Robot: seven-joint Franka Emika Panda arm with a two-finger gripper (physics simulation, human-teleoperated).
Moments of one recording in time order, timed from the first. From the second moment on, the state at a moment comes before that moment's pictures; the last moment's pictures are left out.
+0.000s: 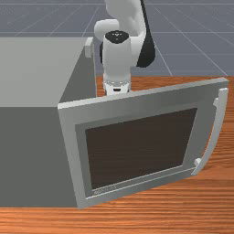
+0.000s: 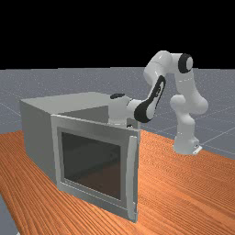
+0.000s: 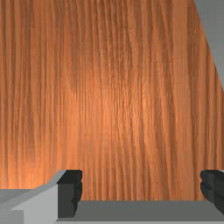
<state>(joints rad) 0.00 0.39 0.00 -1.96 0.00 2.36 -0.79</state>
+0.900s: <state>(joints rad) 0.00 0.38 0.00 -1.95 0.00 2.31 -0.79</state>
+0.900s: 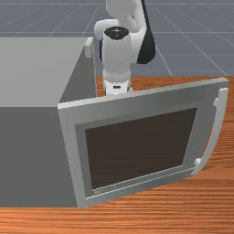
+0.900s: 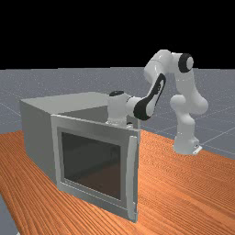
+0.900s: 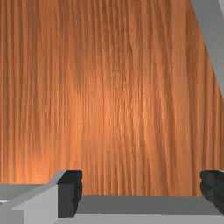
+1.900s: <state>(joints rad) 0.00 0.21 0.00 -1.96 0.00 2.14 -0.83</state>
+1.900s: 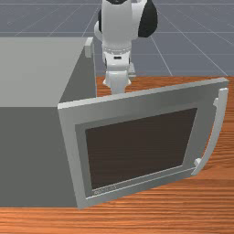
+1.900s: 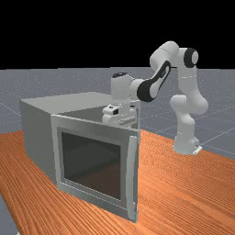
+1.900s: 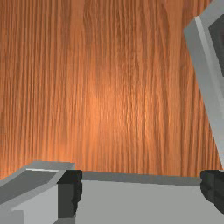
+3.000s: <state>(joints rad) 0.07 0.14 0.06 -1.78 0.02 1.90 -0.63</state>
